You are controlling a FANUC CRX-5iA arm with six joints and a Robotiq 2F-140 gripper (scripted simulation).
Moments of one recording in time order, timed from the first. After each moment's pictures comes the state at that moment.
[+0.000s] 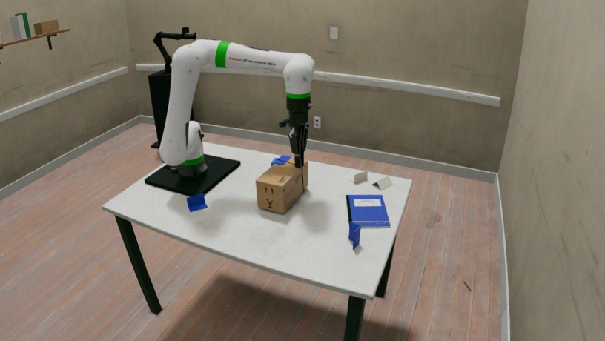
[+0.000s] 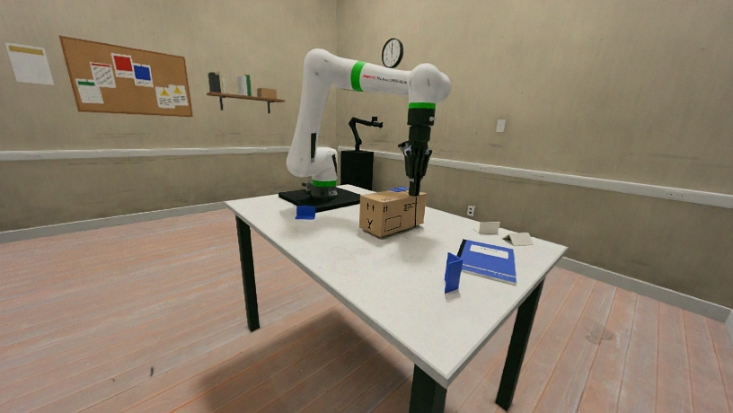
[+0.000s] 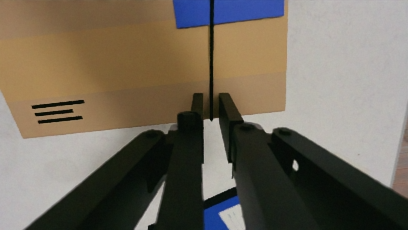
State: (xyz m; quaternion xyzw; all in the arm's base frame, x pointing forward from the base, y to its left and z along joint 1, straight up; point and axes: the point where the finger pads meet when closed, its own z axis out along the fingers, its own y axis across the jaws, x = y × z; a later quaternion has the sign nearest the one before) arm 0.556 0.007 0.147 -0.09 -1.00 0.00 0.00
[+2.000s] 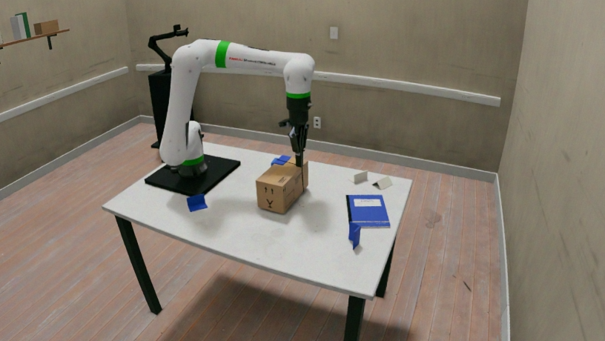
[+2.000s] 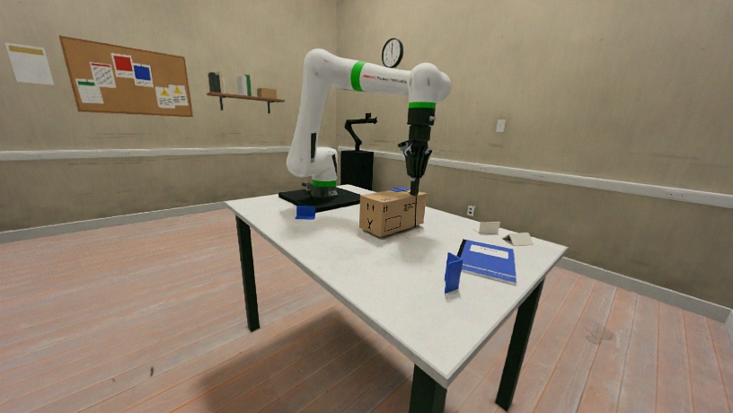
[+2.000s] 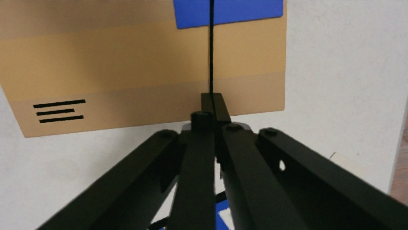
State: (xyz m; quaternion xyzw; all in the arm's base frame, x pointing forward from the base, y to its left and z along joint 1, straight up) arm 0.556 0.007 0.149 -0.09 -1.00 0.00 0.00
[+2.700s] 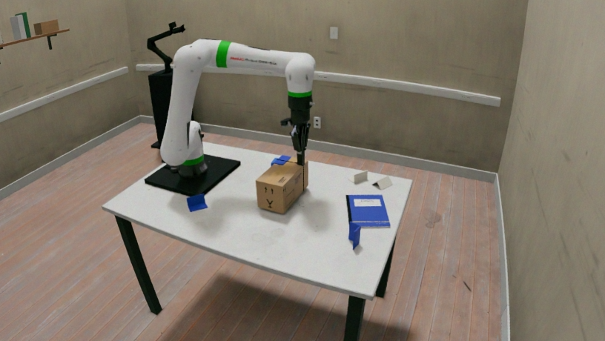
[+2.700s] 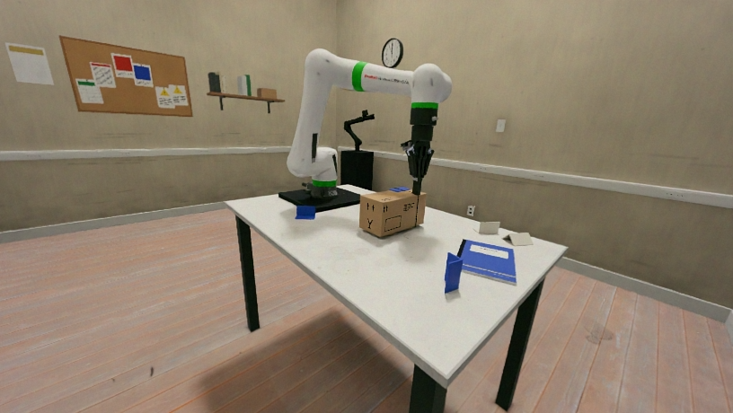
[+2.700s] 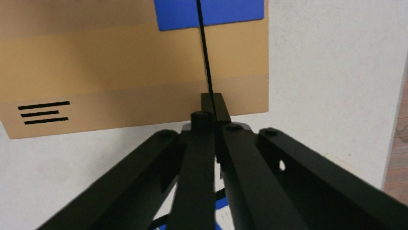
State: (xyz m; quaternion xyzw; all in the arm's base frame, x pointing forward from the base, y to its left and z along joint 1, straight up) arm 0.557 0.021 0.149 -0.09 -1.00 0.00 0.00
